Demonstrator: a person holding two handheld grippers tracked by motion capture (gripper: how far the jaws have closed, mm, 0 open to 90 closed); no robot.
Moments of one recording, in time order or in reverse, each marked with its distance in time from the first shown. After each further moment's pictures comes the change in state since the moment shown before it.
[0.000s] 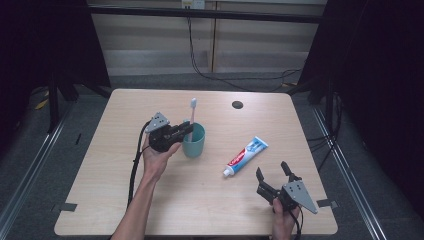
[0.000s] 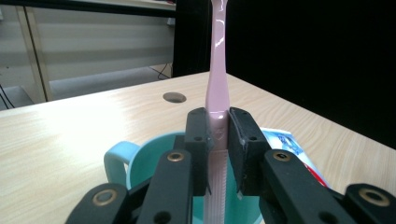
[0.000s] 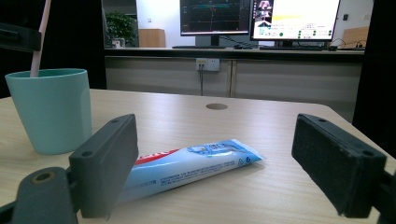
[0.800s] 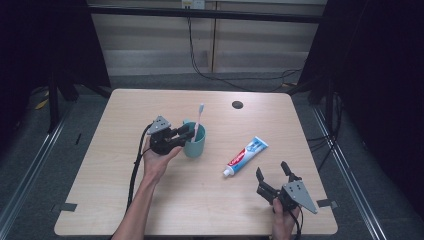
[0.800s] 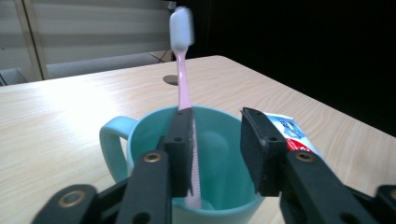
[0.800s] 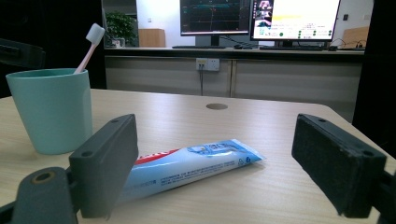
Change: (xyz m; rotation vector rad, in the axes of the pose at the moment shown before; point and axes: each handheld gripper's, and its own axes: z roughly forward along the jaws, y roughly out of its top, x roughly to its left) left arm 0.001 -0.009 0.000 0.047 0.007 -0.027; right arm 0.000 0.000 0.000 -0.002 -0.001 -0.002
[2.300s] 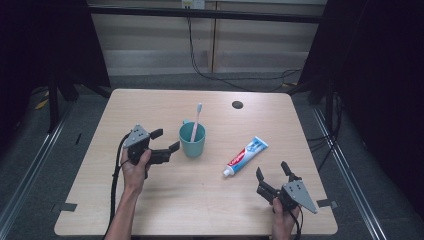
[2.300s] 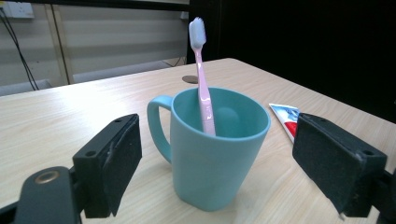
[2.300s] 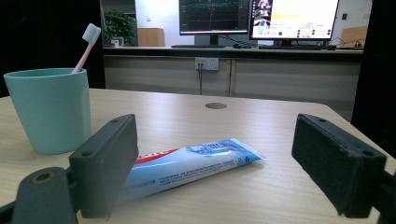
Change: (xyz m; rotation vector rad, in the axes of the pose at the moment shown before) left arm 0.002 -0.015 -0.064 -0.043 0.057 0.044; right arm 0.000 0.000 0.000 0.005 -0.006 0.001
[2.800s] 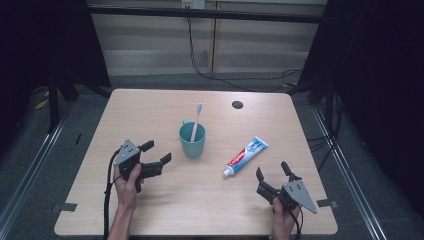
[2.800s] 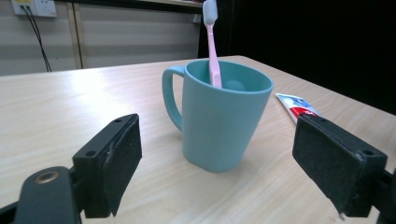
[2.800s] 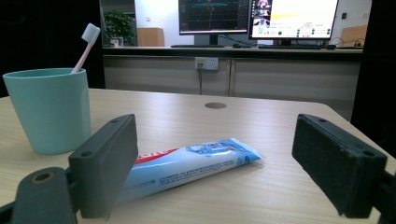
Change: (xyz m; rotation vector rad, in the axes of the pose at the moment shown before) left arm -0.004 -0.034 -0.030 -0.026 0.053 -0.019; right arm 0.000 0.000 0.001 0.003 0.001 0.003
